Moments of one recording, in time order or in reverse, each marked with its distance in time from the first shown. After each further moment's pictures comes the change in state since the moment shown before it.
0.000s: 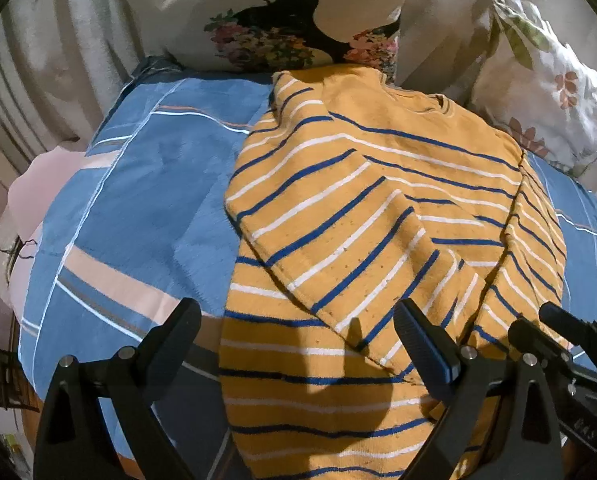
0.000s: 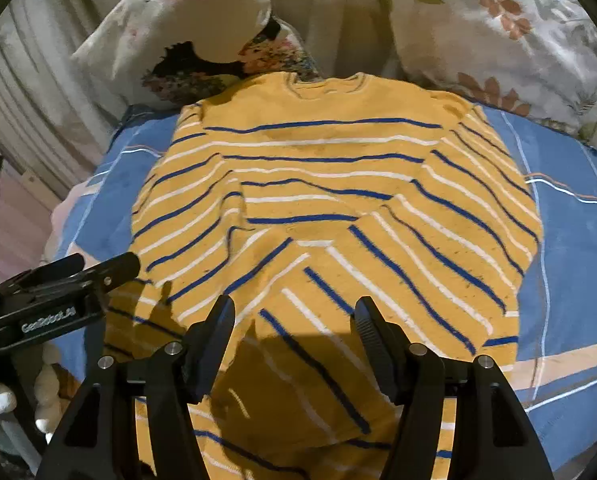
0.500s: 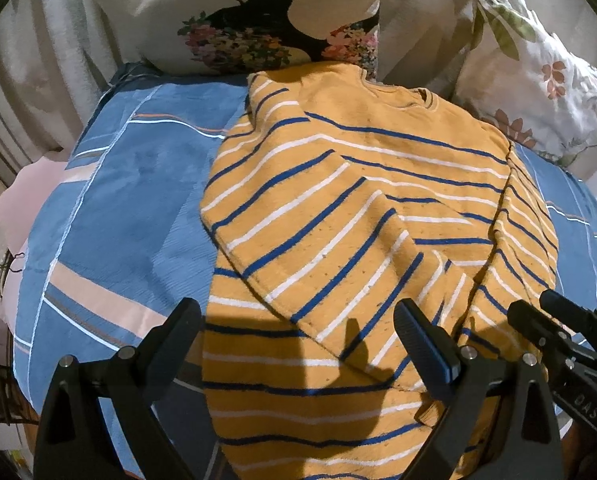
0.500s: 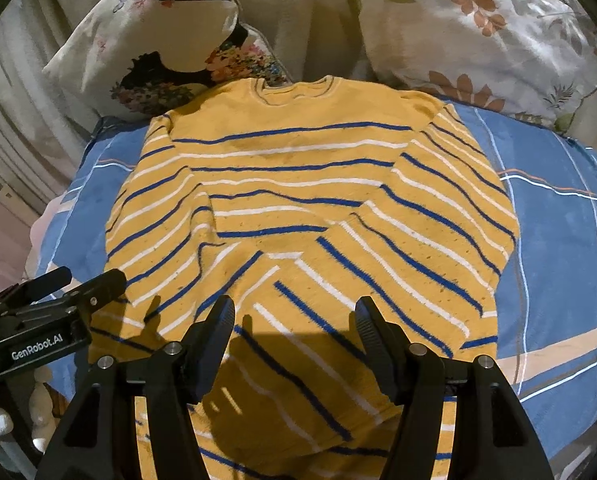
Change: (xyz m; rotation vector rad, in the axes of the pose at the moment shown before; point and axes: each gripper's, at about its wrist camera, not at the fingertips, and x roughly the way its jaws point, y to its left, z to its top) left arm 0.006 -0.010 0.003 0.043 -0.001 -0.045; right arm 0.001 -0.006 0.008 0.058 -0.007 -0.093
